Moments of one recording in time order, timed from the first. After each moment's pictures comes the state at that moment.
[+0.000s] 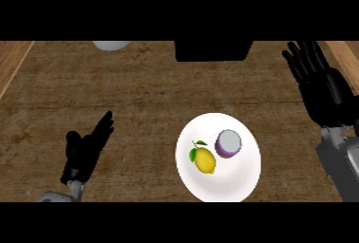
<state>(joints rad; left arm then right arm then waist) -0.04 0.31 -0.28 -1.46 0.20 0.18 0.20 -0.40 -0.44 0.14 -1.56 -0.48 -0.17 0.04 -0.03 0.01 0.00</state>
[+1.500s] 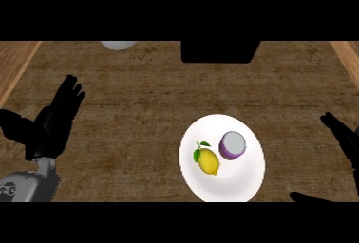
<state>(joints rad) -0.16 0.33 -0.07 -1.59 0.27 0.22 0.20 0.16 -0.81 0.34 -2.20 0.55 -0.35 0.64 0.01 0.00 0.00</state>
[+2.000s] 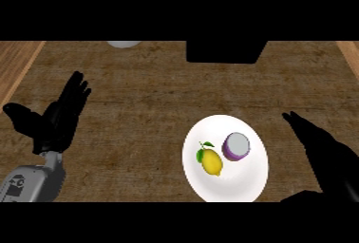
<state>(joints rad) -0.20 0.31 -0.08 -1.54 0.25 0.20 0.19 -0.14 -0.77 0.49 -2.12 0.43 0.08 0.98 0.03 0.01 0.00</state>
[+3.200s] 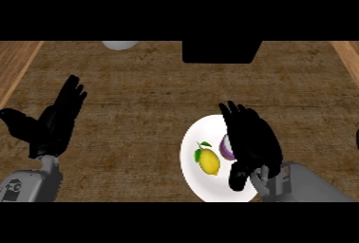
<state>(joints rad) -0.17 0.29 -0.04 -1.54 0.24 0.17 0.17 -0.54 -0.43 0.72 -1.79 0.47 0.33 1.16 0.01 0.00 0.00</state>
